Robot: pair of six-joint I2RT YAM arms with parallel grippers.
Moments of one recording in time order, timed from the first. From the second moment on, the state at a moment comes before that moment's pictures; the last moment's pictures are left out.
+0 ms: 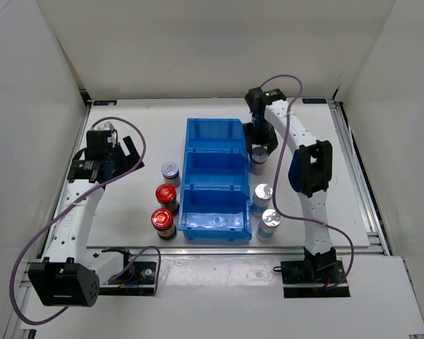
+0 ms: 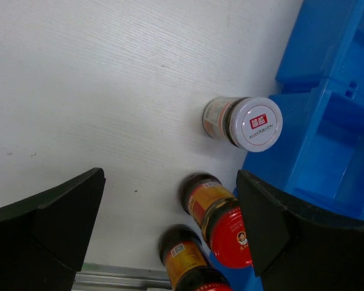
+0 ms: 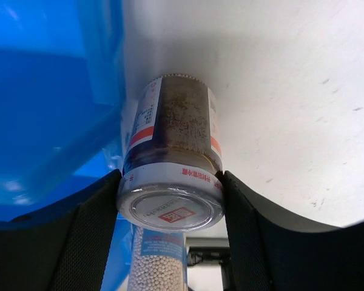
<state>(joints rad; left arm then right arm) -0.03 1.09 1.08 -0.79 -0.02 -0.41 0.40 2.26 2.15 -1.40 0.02 0.26</state>
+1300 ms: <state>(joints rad) -0.03 1.10 1.05 -0.76 0.02 -0.41 0.49 2.67 2.89 -1.44 0.01 0.26</state>
